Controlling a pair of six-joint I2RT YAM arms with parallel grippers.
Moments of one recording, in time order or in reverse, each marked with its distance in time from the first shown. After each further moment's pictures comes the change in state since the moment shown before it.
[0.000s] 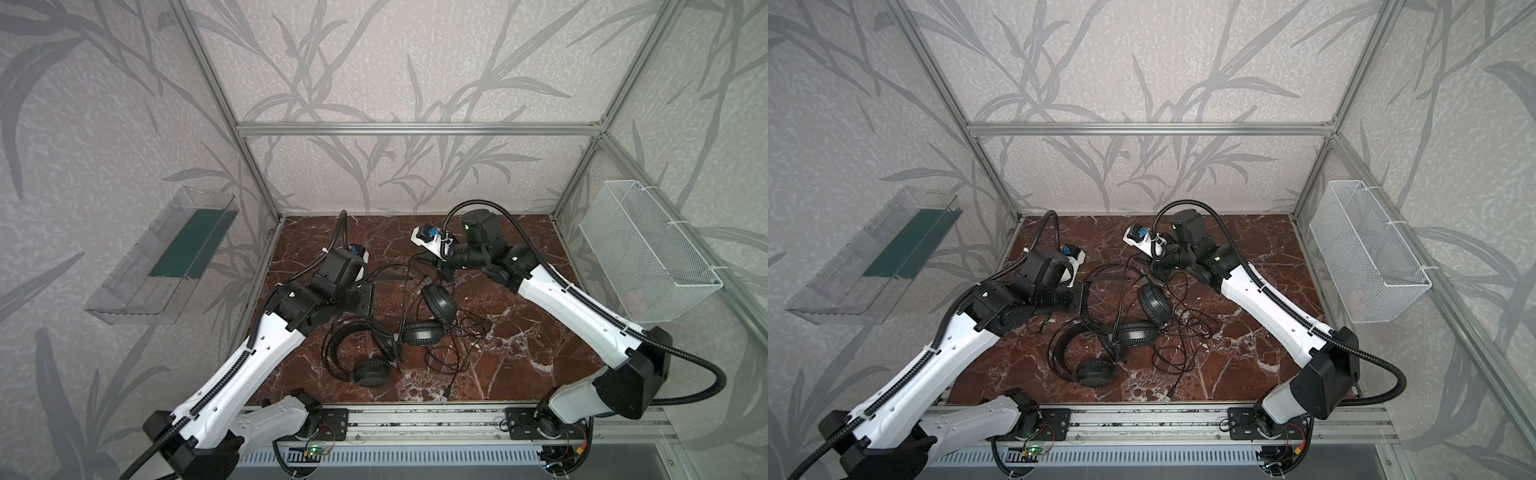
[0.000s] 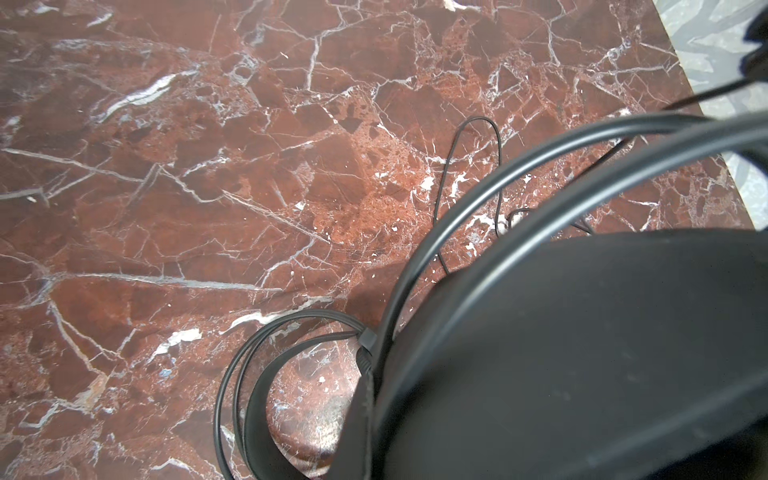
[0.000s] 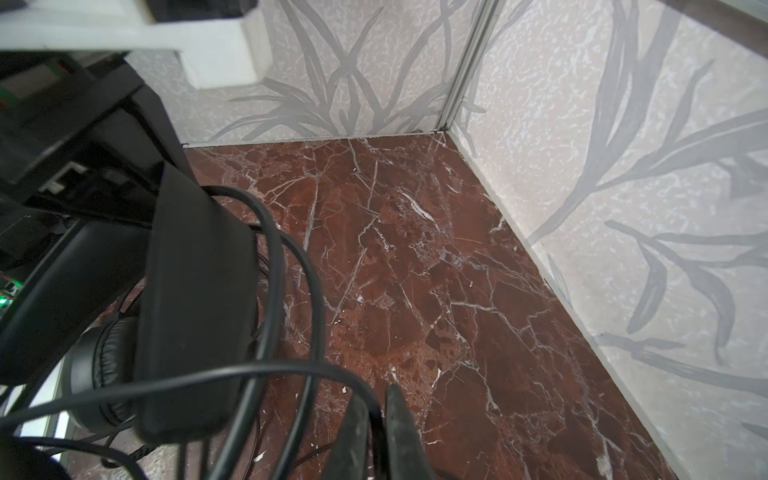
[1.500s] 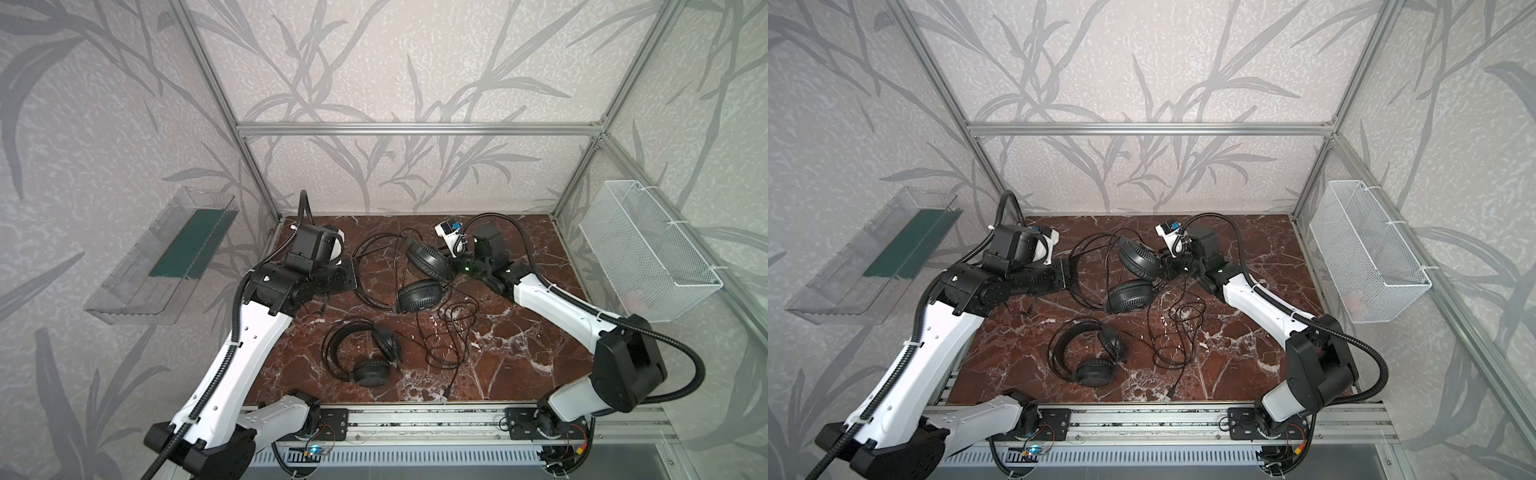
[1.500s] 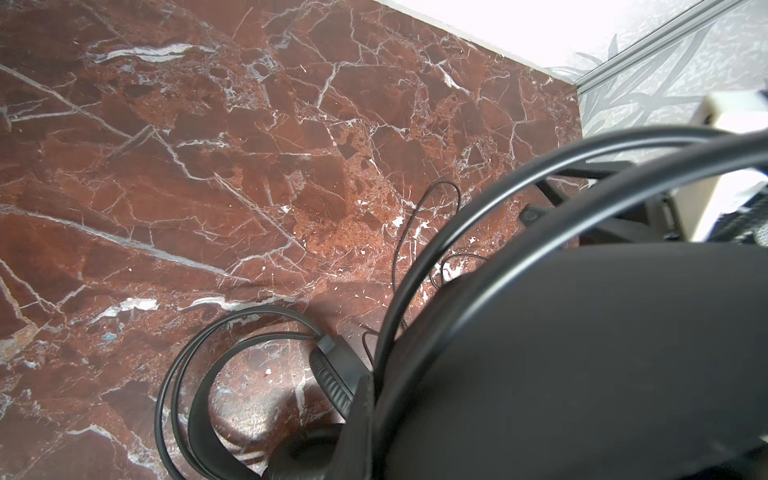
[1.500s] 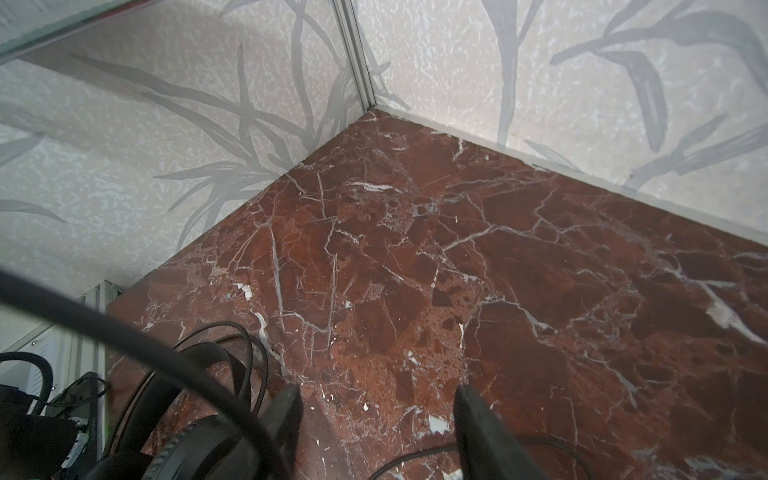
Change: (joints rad) left arm 0.225 0.063 0.216 -0.095 0.210 -0.192; right arm -0.124 0.029 -0.348 0.444 -0.014 0.526
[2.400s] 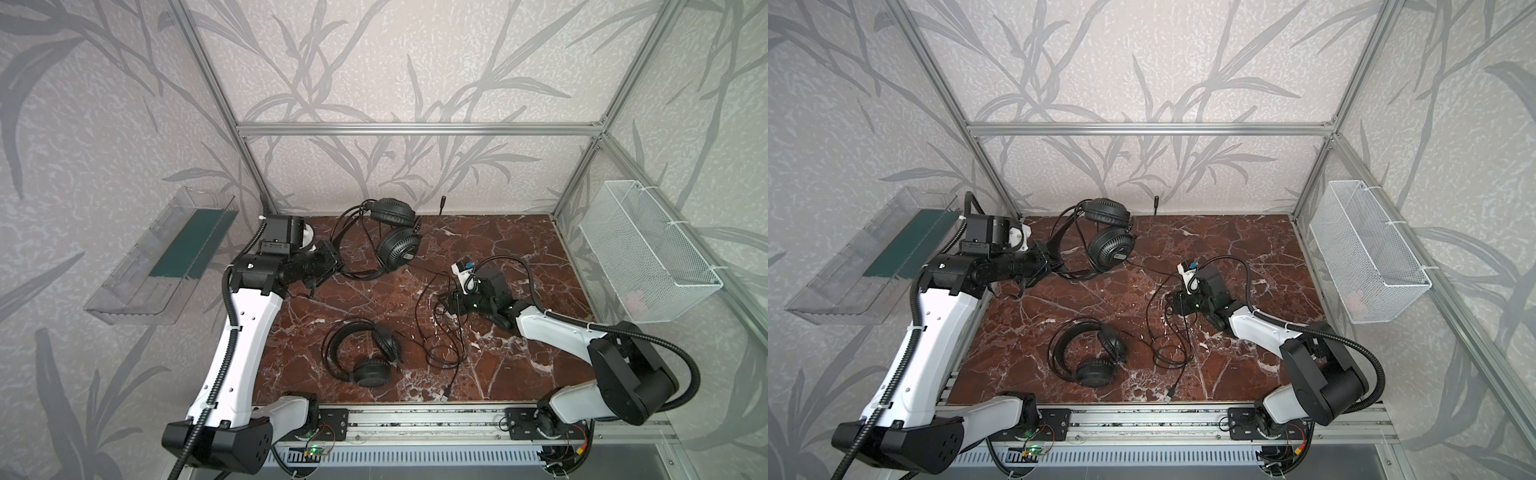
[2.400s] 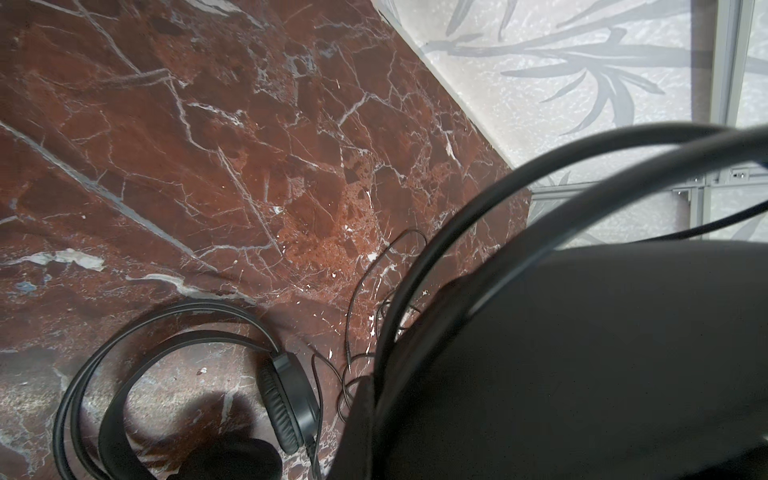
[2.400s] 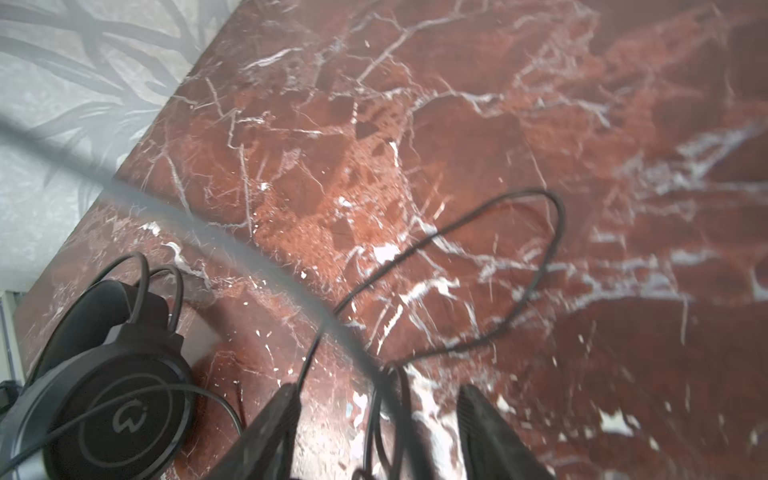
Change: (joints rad) left arm 0.295 0.048 0.006 0.050 0.218 -0.222; right arm -0.001 -0.089 -0.438 0.157 0.173 0.194
